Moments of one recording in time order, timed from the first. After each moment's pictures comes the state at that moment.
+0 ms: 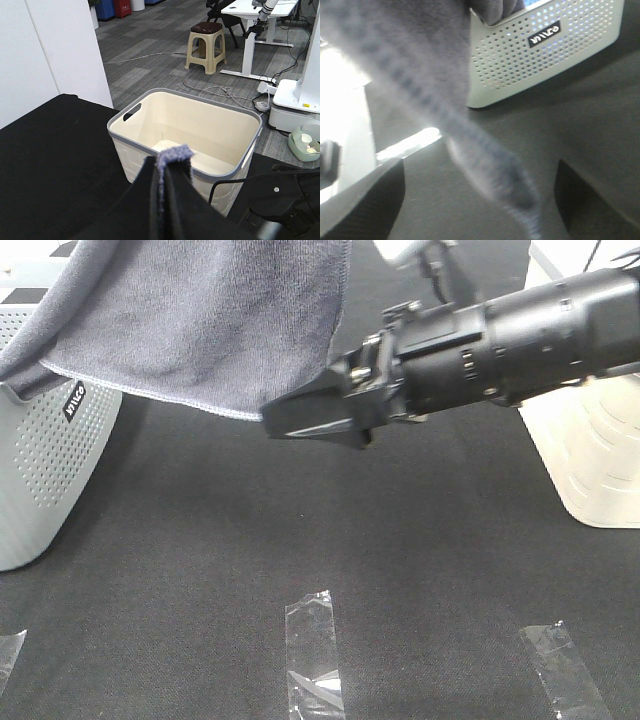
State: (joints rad) left arm -0.72 1.51 -1.80 -0.37 0.61 0.39; right arm 0.45 1.61 -0.89 1.47 0.71 -1.64
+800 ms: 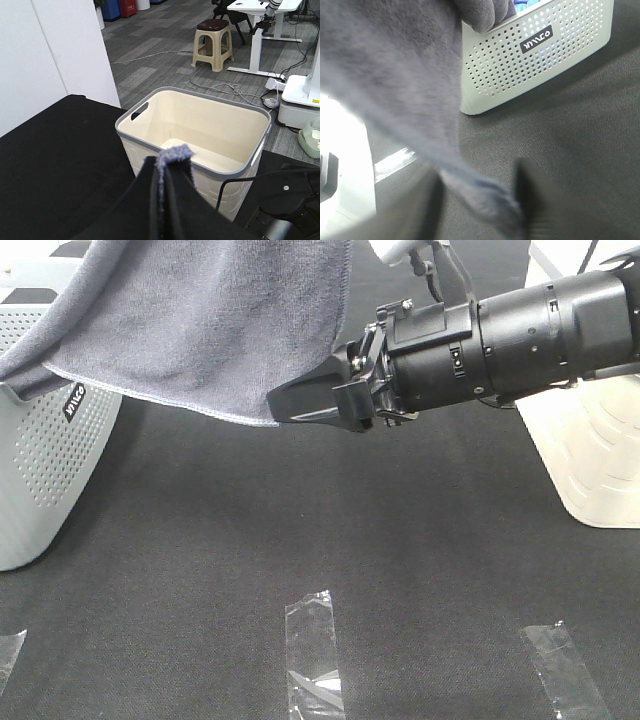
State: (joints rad) left arm -0.72 1.51 -1.80 -0.33 0.60 0.39; right arm 0.46 1.62 -0.89 1.51 0.70 -1.64
